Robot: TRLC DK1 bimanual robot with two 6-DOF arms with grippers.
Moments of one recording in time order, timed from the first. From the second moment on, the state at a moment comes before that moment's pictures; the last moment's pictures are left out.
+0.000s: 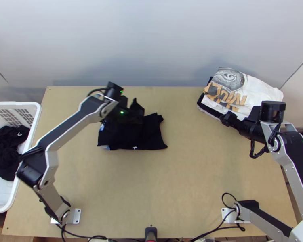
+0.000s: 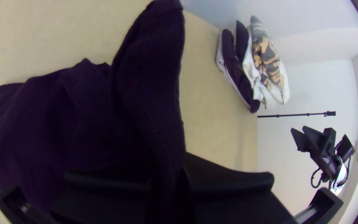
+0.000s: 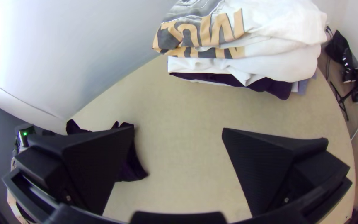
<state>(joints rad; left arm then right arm) -0.47 1.84 1.61 -0.72 0.48 -0.57 0.08 1.11 1.15 -0.80 -0.18 0.55</state>
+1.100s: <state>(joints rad) -0.30 1.81 1.79 -1.05 0.31 -0.20 0.38 1.58 1.23 -0.66 -0.58 0.75</state>
